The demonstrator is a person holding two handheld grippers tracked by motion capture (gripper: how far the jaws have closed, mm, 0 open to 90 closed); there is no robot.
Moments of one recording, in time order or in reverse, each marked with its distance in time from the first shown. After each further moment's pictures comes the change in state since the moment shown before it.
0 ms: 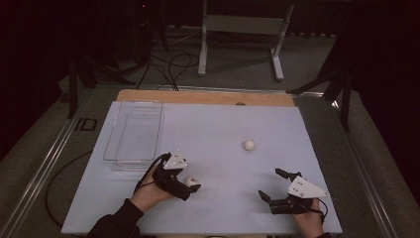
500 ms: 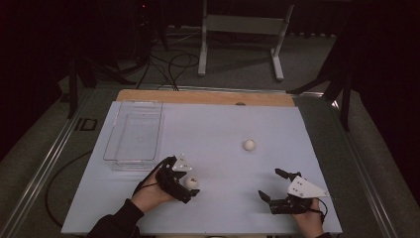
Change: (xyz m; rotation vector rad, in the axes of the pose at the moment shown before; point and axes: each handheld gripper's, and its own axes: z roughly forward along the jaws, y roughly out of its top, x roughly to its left) left arm -0.001 -0.003 0.012 0.148 -0.001 0.019; right arm 0.000 0.000 0.001 0.006 0.002 -0.003
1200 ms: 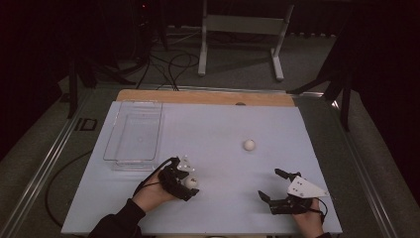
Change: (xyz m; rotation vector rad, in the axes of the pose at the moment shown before) left arm 0.002 0.002 0.009 0.090 -0.025 -0.011; right arm 0.000 0.000 0.000 -0.001 0.007 0.008
